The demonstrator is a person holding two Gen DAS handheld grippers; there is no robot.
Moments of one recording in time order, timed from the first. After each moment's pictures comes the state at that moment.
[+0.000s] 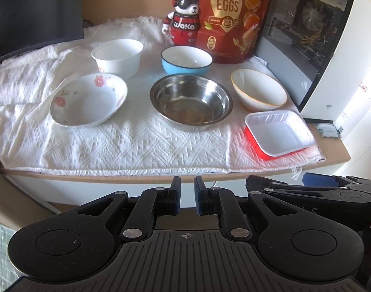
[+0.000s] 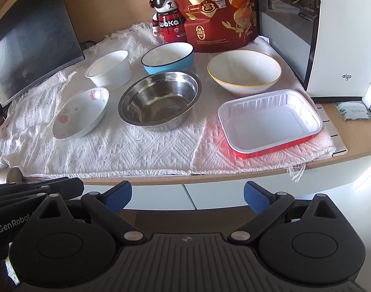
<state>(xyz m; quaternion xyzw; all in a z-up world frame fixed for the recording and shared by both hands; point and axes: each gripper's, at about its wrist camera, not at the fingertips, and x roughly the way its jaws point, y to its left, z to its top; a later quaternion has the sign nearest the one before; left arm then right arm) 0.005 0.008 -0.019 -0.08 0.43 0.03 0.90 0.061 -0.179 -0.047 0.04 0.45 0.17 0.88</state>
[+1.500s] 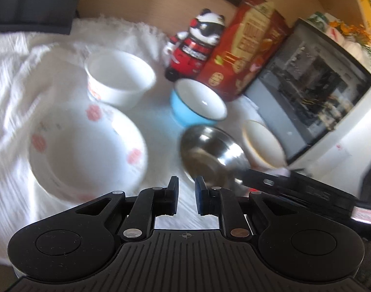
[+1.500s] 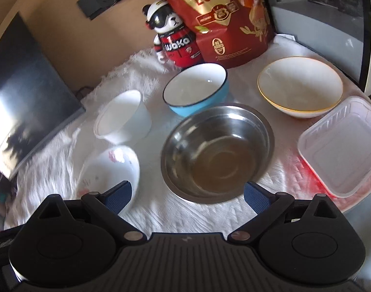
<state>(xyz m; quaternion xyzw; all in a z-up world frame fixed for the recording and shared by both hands) 0.128 0.202 -0.032 -0.20 0.40 -0.11 0.89 0.156 -0.065 -0.047 0.18 0.43 0.12 0.88</state>
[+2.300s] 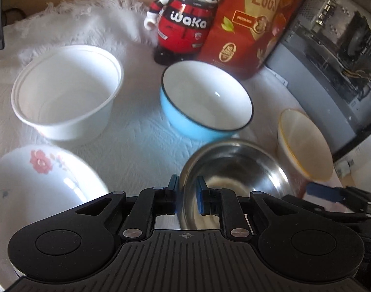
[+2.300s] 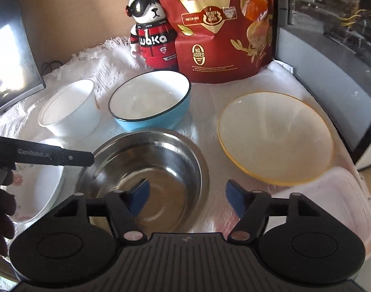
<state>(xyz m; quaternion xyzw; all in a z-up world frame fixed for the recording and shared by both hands) 0.271 0.133 -0.082 -0.11 0.47 -0.11 0.87 0.240 -0.112 -0.089 0.03 0.42 0.13 0.90</state>
